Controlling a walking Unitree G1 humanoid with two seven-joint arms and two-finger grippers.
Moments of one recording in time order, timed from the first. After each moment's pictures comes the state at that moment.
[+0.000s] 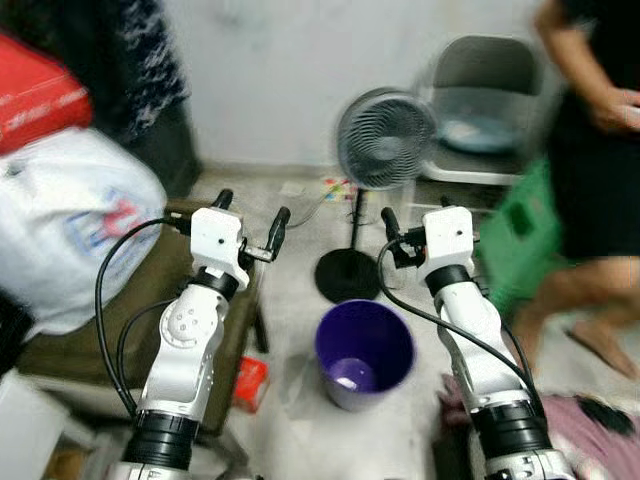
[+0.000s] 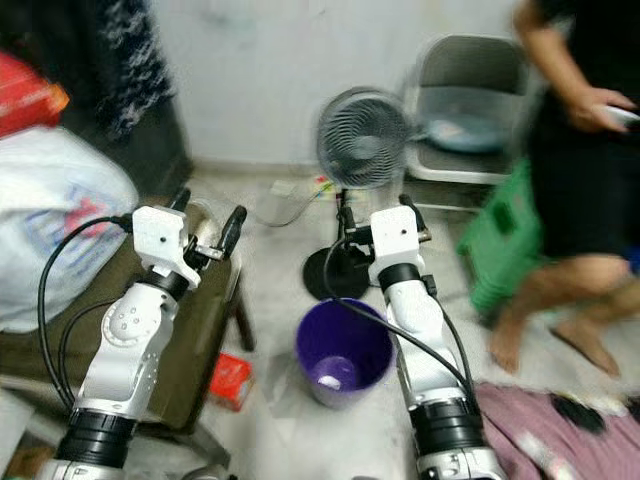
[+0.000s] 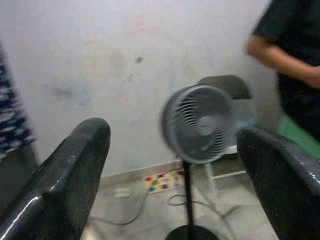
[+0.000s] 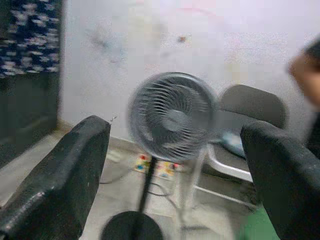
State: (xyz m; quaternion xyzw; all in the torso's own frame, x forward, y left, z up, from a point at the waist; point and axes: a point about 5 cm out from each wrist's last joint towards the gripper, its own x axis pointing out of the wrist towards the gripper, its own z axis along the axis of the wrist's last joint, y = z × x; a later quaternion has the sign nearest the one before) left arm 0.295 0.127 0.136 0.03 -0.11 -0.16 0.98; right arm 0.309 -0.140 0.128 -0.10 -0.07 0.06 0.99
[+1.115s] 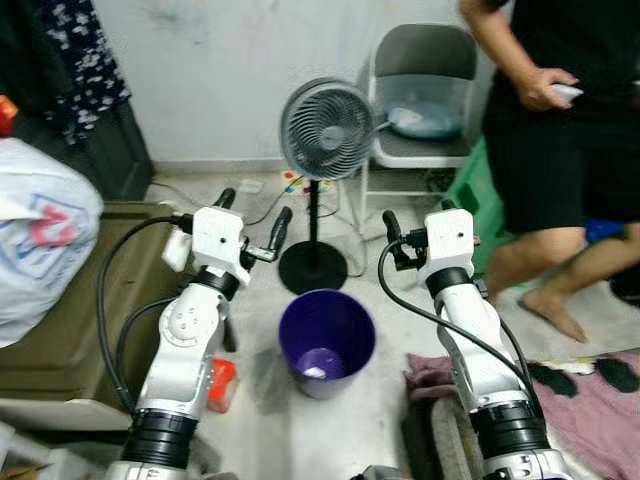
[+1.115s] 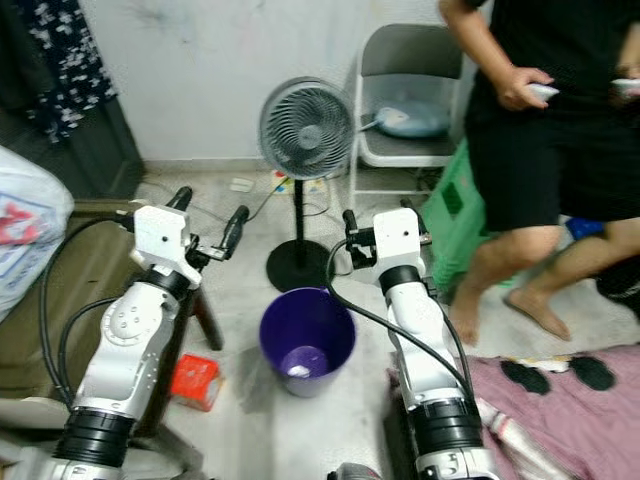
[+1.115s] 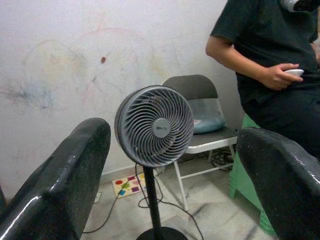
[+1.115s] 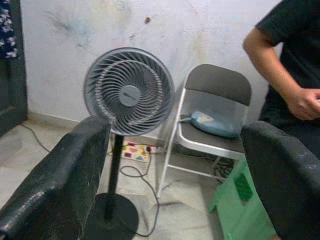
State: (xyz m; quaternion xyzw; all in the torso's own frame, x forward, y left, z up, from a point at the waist) left arm 0.296 0.126 0.137 0.03 -0.11 -0.16 0.98; right arm 0.310 -0.142 0.124 -0.09 -0.06 0.05 0.99
